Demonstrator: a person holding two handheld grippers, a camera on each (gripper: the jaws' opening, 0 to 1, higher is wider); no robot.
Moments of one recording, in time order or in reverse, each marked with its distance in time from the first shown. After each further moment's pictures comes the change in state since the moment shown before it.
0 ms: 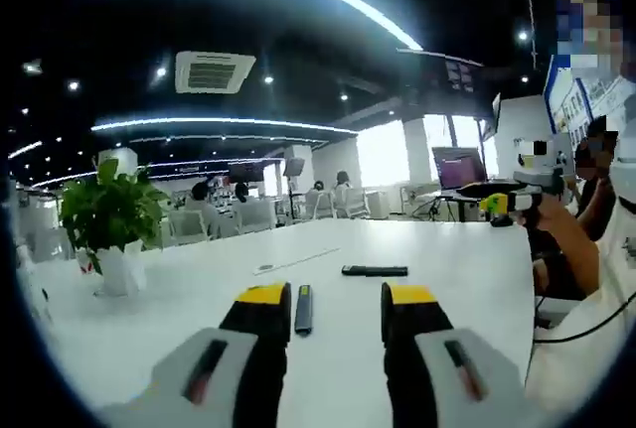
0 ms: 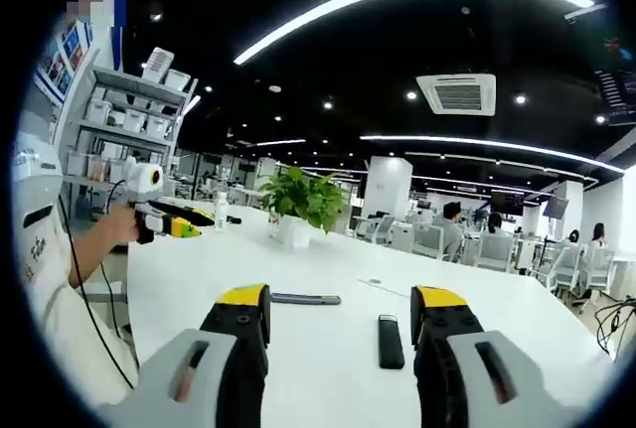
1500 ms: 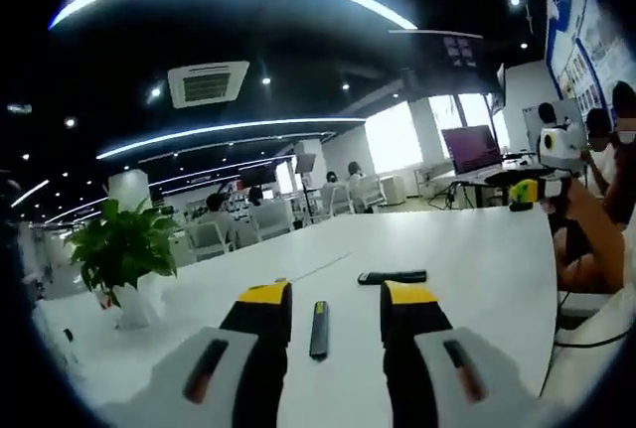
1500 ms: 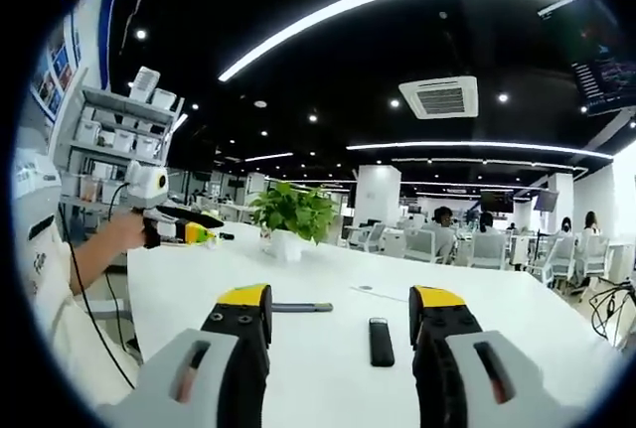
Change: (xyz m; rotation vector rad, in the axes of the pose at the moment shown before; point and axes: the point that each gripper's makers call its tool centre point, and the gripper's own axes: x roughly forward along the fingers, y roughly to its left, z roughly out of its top) left arm 0.035 -0.012 0.043 0.066 0.017 0.040; right arm -0.025 -0.017 0.009 0.047 -0.041 -0.051
